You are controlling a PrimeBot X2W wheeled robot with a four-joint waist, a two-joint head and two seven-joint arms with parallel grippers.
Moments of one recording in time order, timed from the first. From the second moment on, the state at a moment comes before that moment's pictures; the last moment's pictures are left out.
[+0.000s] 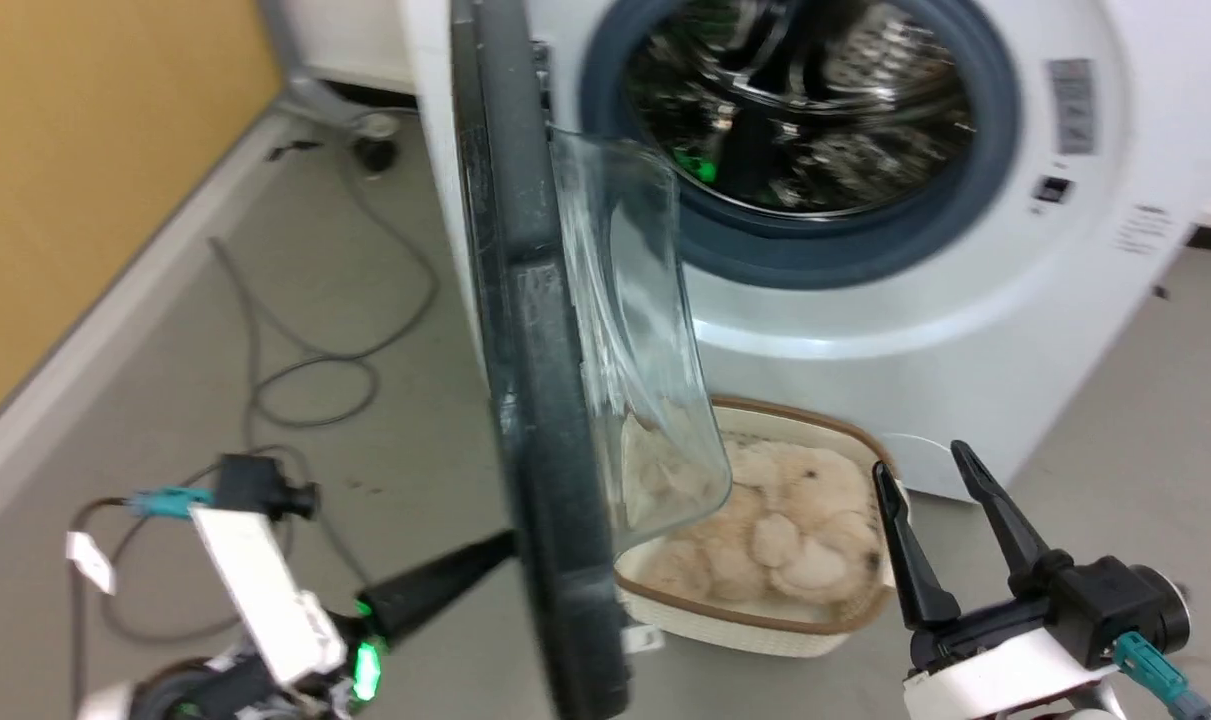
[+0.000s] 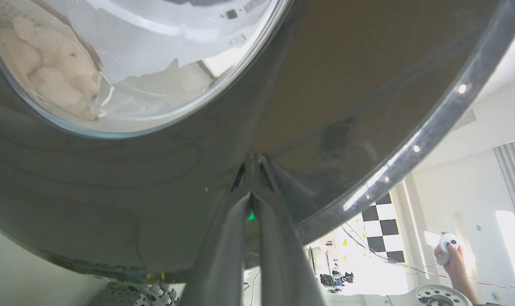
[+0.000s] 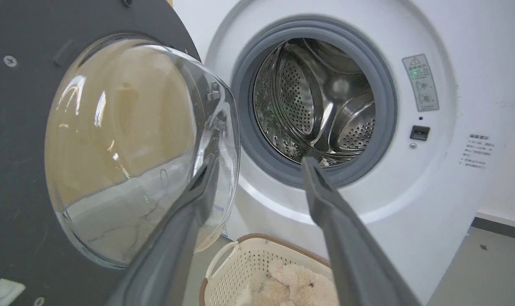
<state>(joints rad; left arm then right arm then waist) -0.11 0.06 0.14 -0.14 -1.44 -0.01 1.12 -0.04 -0.05 0.08 0.05 0.08 0.13 -0.26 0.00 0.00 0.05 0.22</state>
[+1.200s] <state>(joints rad) -0.38 0.14 -0.35 0.21 -1.37 -0.13 0.20 -0.03 -0.05 0.09 0.02 0.12 0.13 -0.26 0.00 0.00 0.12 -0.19</state>
